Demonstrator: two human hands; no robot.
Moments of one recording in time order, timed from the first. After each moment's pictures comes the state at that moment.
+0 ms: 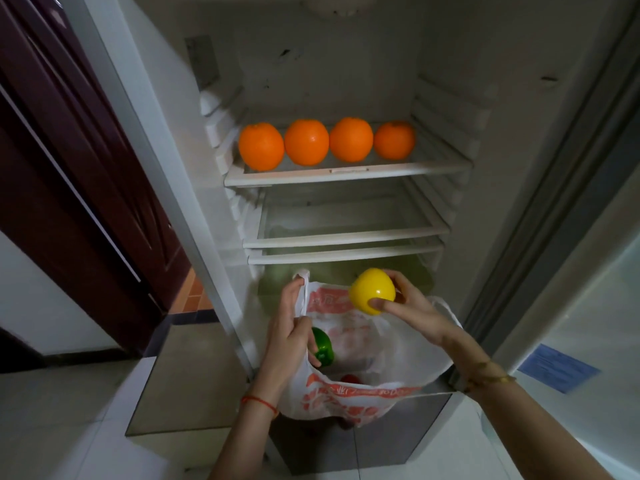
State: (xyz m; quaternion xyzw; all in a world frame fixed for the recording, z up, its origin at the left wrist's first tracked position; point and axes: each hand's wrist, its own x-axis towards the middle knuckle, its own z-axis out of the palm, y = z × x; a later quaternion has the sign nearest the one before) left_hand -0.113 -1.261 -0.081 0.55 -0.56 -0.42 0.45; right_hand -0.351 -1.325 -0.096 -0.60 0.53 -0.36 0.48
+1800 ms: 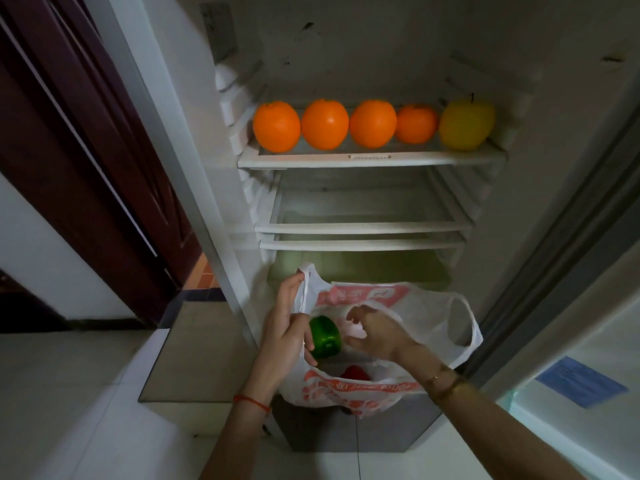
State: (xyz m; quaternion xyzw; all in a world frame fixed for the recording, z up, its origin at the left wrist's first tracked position) left_hand -0.100 -1.254 -0.088 0.54 -0.53 -0.44 0.48; right_hand -0.293 -1.329 -0.156 -0.81 0.54 -0.05 0.23
